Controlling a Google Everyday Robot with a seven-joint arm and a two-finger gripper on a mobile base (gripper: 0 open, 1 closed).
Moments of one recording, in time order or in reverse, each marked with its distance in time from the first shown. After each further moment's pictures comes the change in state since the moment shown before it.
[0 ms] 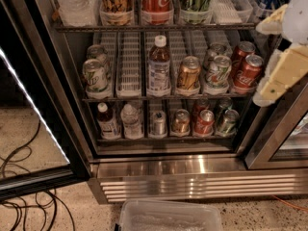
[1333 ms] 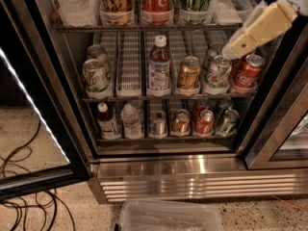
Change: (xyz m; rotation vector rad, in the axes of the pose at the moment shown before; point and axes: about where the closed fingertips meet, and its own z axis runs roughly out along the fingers) arm -0.079 -0.050 -0.038 0.227 -0.362 0.035
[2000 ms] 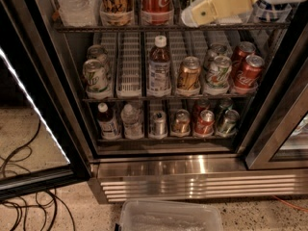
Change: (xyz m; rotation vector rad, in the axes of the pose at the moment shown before) arm -0.071 -0.015 0.004 0.151 -0.321 0.133
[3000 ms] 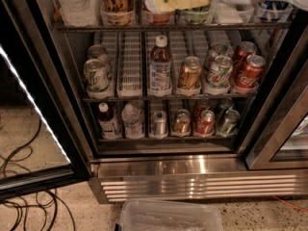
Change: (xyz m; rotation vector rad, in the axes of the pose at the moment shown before) arm -0.029 0.006 0.046 0.037 -0.140 0.116
